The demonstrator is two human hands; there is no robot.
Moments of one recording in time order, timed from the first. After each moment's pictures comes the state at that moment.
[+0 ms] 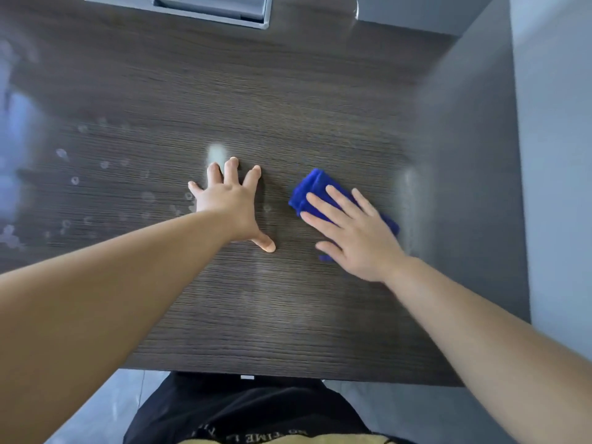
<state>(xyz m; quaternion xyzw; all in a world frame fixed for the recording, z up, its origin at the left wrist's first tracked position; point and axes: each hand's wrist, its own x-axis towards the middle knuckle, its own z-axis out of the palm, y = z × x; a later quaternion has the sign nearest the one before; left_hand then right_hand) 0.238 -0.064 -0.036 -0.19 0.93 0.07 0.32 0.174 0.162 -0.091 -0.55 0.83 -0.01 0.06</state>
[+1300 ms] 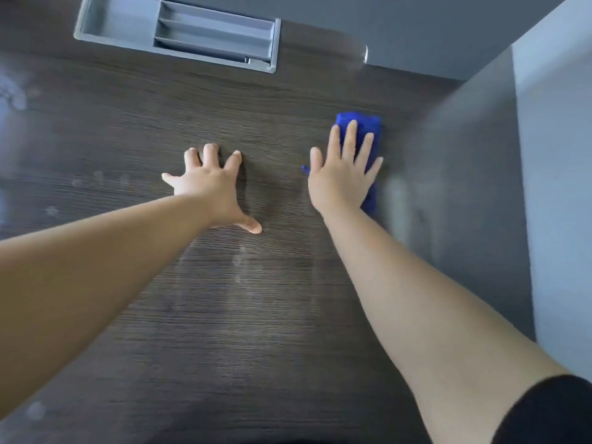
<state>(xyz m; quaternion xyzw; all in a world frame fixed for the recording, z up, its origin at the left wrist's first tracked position) 0.165 -0.144 -0.039 -0.21 0.93 0.08 0.29 0.073 0.010 -0.085 -0.08 0.99 -0.06 0.08</state>
